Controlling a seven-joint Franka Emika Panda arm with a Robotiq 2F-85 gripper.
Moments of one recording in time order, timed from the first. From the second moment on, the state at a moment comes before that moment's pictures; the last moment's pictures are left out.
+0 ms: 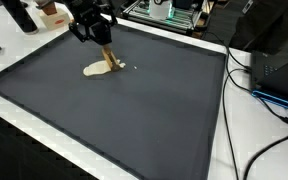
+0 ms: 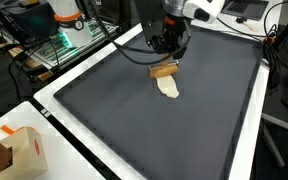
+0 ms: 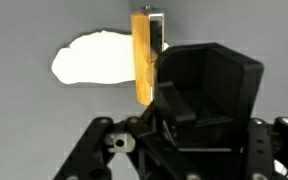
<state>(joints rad) -0.13 0.39 0.06 -1.79 0.21 1.98 -1.04</state>
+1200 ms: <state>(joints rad) -0.18 0.27 0.03 -1.79 0.39 1.94 -1.00</state>
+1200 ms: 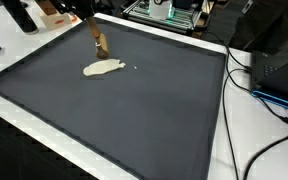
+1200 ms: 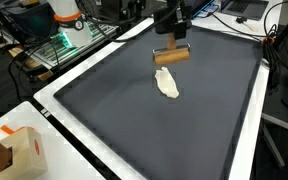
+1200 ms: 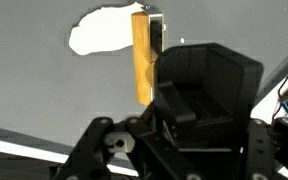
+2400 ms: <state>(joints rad) -0.22 0.34 0.00 -1.79 0.87 1.81 -0.99</state>
